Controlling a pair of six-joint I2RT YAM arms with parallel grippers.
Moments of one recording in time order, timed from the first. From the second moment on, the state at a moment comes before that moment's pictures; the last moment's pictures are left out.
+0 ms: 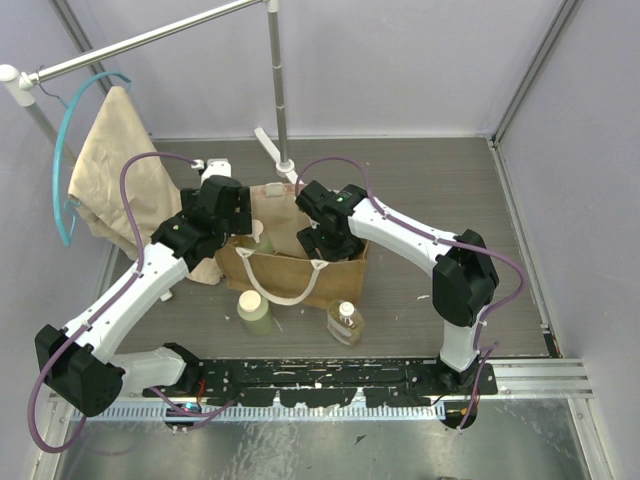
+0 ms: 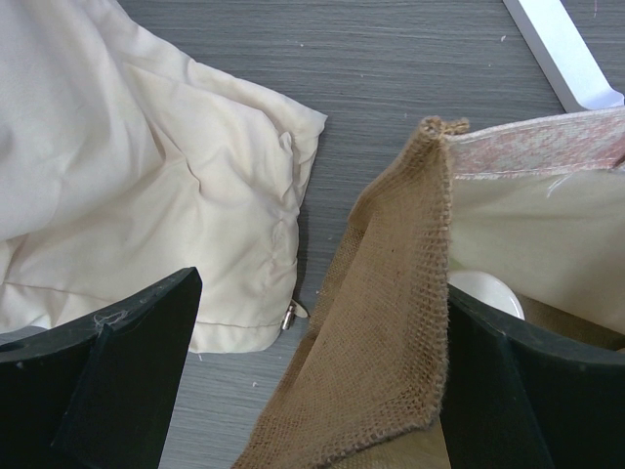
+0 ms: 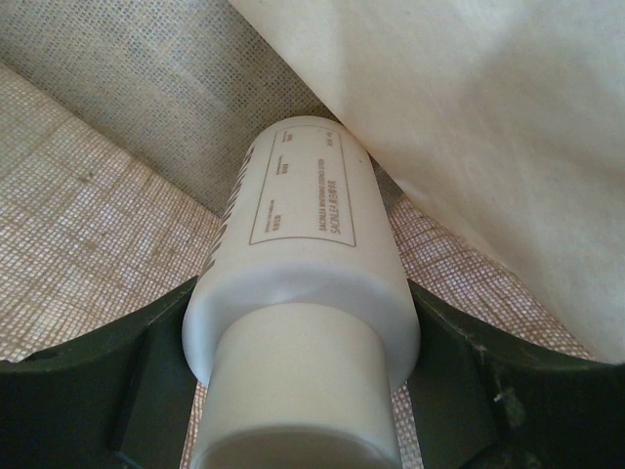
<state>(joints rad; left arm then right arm) -0.55 1.20 1.11 -0.63 -0.57 -0.34 0.80 1.84 1.58 -1.06 0.07 0.27</state>
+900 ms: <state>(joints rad) -0.54 1.21 1.11 -0.61 -0.58 -0.33 0.85 1.51 1.72 -1.06 0.16 0.22</state>
